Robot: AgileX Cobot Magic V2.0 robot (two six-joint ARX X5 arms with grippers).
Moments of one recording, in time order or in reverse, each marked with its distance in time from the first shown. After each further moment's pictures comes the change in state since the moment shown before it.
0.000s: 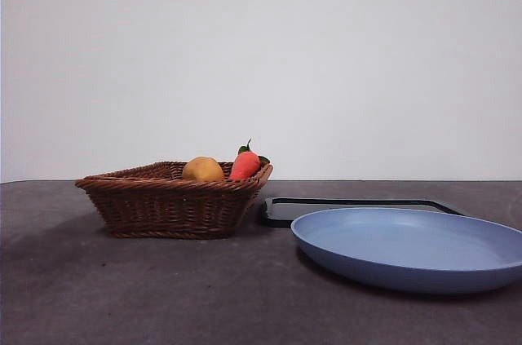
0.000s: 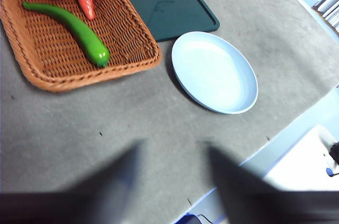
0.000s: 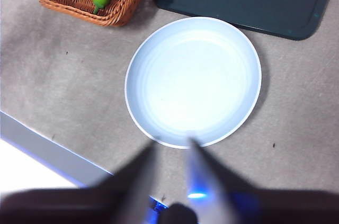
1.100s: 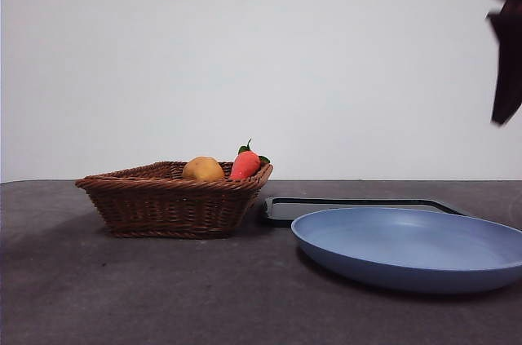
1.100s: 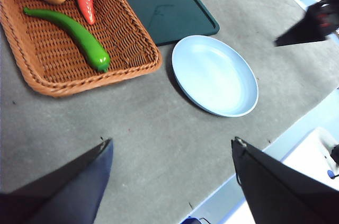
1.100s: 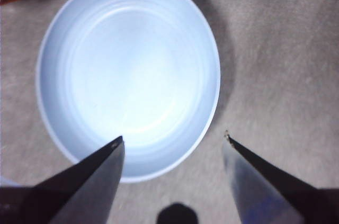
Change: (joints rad) left arm 0.000 0.000 0.000 0.015 0.000 0.000; right arm 0.005 0.511 0.000 0.201 0.109 0.037
